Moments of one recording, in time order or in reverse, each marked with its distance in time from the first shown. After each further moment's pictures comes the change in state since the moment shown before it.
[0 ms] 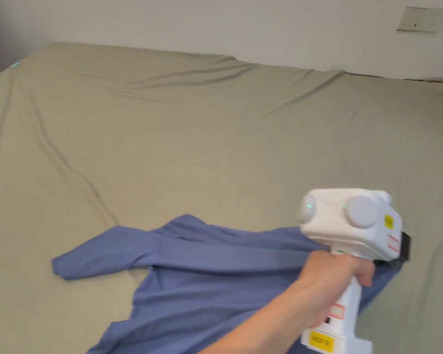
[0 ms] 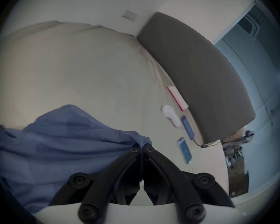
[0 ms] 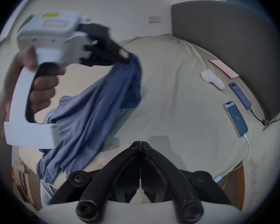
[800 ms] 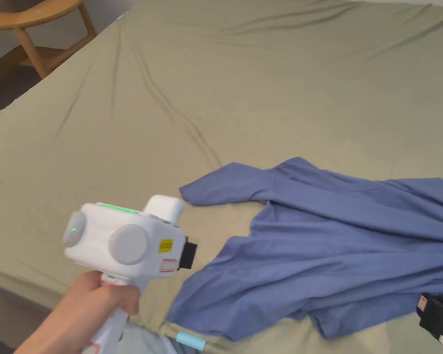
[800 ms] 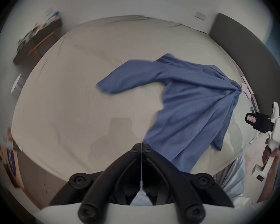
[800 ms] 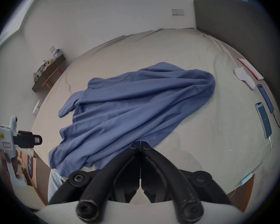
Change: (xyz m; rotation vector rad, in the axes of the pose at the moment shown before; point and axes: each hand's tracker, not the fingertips) left arm -0.195 -0.270 0.356 -0.019 0.766 0.208; right arm -0.089 -0.026 -0.035 -0.075 0.208 0.106
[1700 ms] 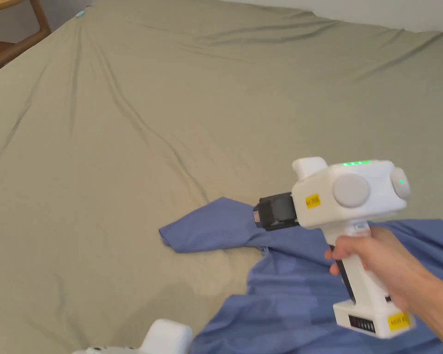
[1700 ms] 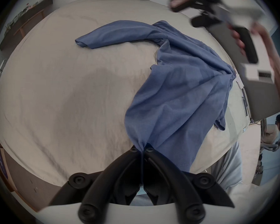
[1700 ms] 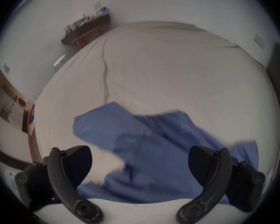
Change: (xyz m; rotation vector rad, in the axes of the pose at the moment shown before) left arm 0.004 -0.025 -0.065 -0.139 -0.184 -0.021; right arm -0.226 0.199 -0.212 -0.254 0.201 0.524
